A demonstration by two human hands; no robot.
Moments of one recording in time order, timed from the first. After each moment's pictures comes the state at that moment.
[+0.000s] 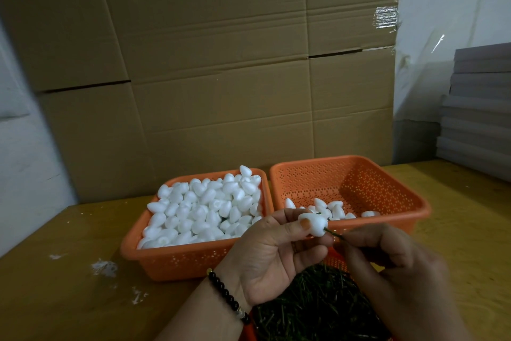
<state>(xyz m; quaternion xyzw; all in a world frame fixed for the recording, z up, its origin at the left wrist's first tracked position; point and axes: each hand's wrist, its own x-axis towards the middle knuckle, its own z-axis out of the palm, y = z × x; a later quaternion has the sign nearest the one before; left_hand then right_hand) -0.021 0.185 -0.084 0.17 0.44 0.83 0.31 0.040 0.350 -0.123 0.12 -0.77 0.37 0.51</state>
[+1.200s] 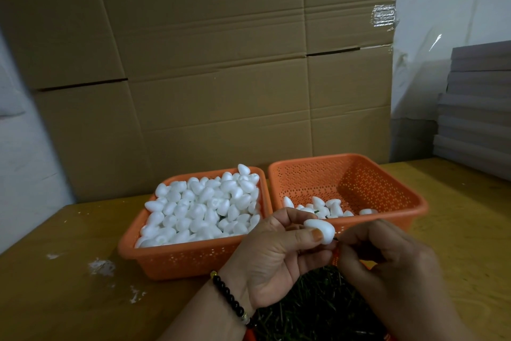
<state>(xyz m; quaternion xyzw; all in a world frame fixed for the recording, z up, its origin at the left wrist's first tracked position) -0.012 0.193 -0.084 0.16 0.48 0.82 0.28 0.039 0.348 -0.118 0.13 -0.78 0.37 0.49</state>
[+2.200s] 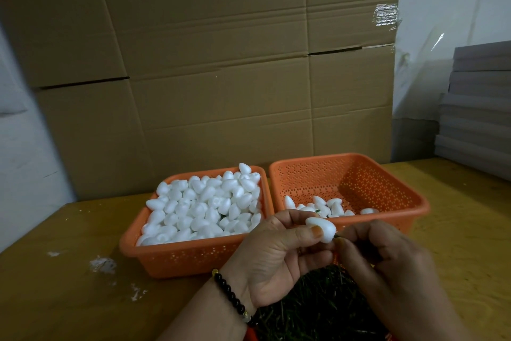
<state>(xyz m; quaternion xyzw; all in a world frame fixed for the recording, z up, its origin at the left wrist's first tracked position) -0.013 0.192 -0.085 0.16 0.48 0.82 0.29 0.043 0.349 -0.115 0.14 -0.80 0.38 0.44</state>
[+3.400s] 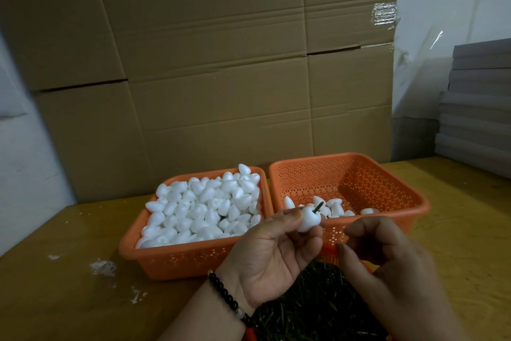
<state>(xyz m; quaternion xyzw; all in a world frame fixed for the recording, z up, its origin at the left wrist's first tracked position) -0.021 0.187 -0.087 0.11 0.36 0.86 0.33 0.047 0.347 -0.117 0.08 -0.81 0.43 0.40</state>
